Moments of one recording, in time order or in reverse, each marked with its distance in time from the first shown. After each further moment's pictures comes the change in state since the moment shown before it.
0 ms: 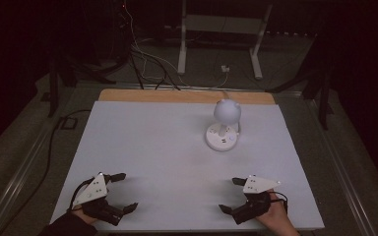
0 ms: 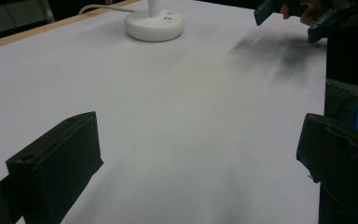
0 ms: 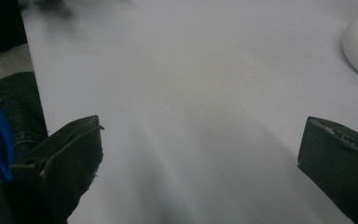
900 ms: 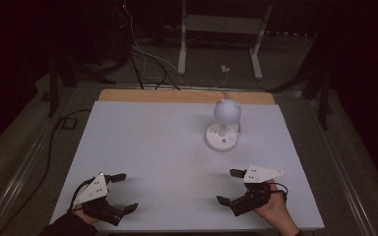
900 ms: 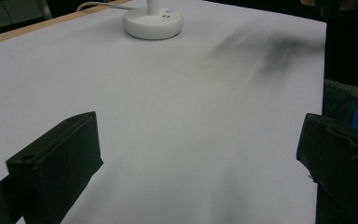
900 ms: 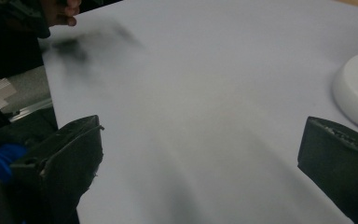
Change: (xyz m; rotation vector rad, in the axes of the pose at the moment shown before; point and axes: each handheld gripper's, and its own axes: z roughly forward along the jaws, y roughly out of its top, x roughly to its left) left arm 0.000 0.000 0.001 0.004 -0.010 -0.007; right arm -0.002 0.037 -0.009 -0.055 0.026 0.027
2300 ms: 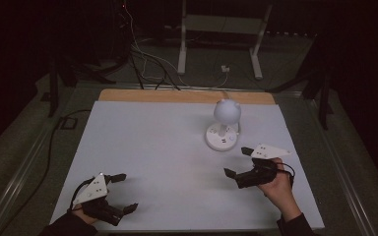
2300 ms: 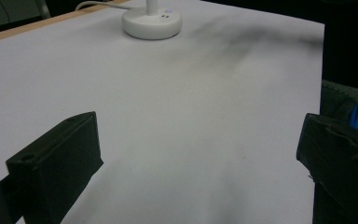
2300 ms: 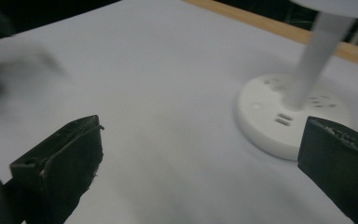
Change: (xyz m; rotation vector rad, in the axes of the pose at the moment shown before) left arm 0.000 0.000 0.000 0.002 -0.005 -0.003; right arm -0.048 0.025 -0.006 -0.038 -0.189 0.040
